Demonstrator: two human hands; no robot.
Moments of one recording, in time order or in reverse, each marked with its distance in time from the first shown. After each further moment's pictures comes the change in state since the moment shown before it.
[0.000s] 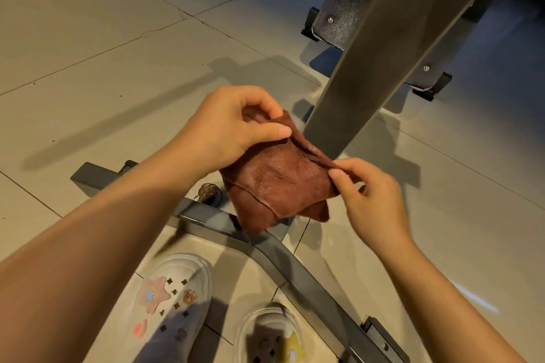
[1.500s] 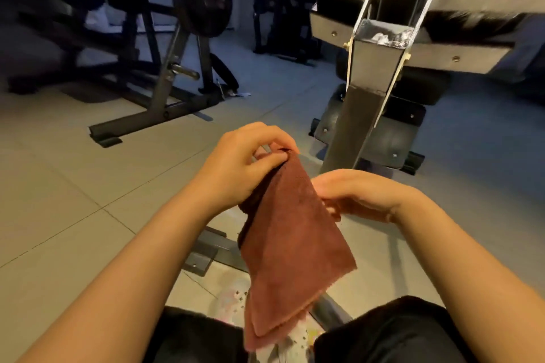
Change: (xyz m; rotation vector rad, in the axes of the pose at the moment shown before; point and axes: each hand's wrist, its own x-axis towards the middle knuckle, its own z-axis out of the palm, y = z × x) left_hand -0.169 0.249 -0.088 0.442 0.087 0.438; right_hand -0.058 -0.238 -0.163 0.432 -0.972 -0.048
